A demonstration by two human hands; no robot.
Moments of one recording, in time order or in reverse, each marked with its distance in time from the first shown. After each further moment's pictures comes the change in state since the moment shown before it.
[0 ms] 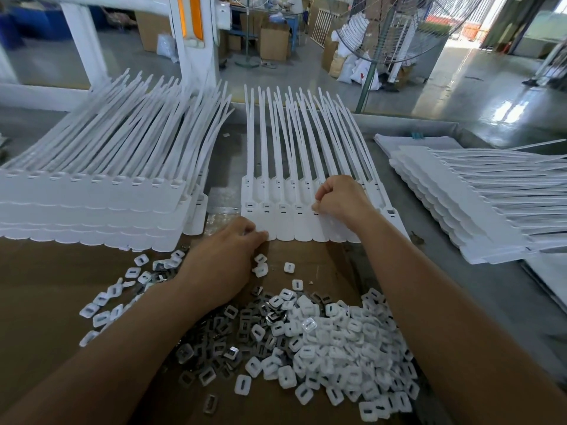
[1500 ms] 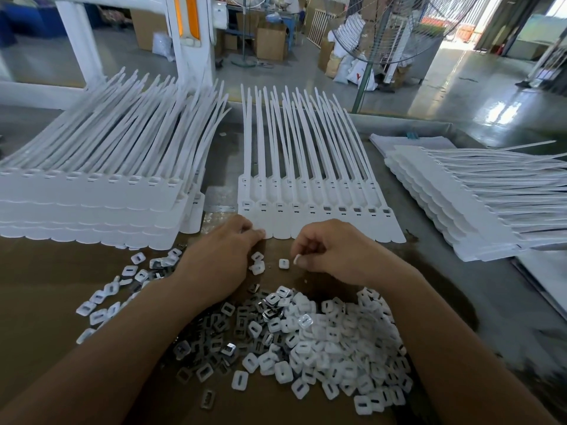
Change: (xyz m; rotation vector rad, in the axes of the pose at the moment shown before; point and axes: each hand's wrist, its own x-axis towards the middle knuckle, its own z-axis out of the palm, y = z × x) left_hand -0.003 0.002 -0.001 -0.021 -0.017 -0.035; right_hand -0.102 -0.010 -0.015 0.024 -0.412 -0.318
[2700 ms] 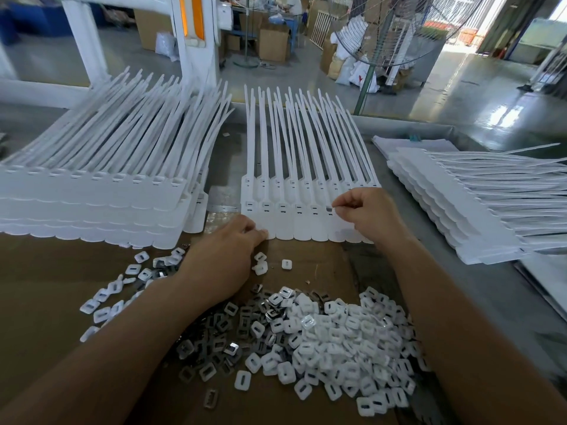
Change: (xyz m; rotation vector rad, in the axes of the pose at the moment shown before) left_hand 0.004 0.000 0.001 0.010 -0.009 0.014; right_hand 0.040 0.051 -0.027 0.184 0.520 0.167
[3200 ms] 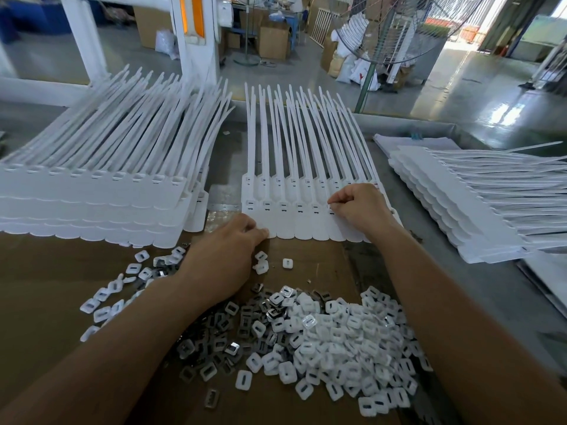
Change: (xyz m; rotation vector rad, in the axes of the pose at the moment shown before) left_hand -0.002 -0.001 0.000 0.015 -0.003 0.012; right_hand 0.022 0.008 0.013 -0.128 -0.022 0.076
